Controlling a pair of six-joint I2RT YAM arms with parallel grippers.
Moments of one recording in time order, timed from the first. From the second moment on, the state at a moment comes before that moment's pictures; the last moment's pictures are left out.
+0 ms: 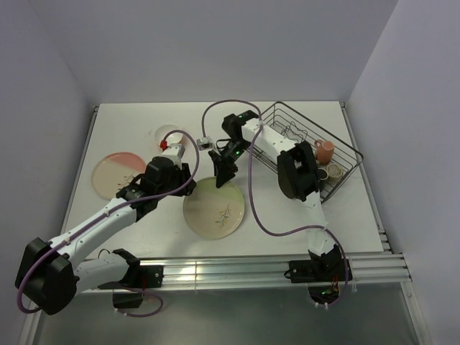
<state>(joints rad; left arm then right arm) -0.59 1.10 0.70 -0.21 -0.04 -0.42 0.55 2.32 2.04 -1.38 -1.01 -1.14</state>
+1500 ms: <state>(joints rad) -0.53 1.04 0.68 -0.05 0.49 -0.22 0.50 1.85 1.68 -1.08 -0.94 -0.81</state>
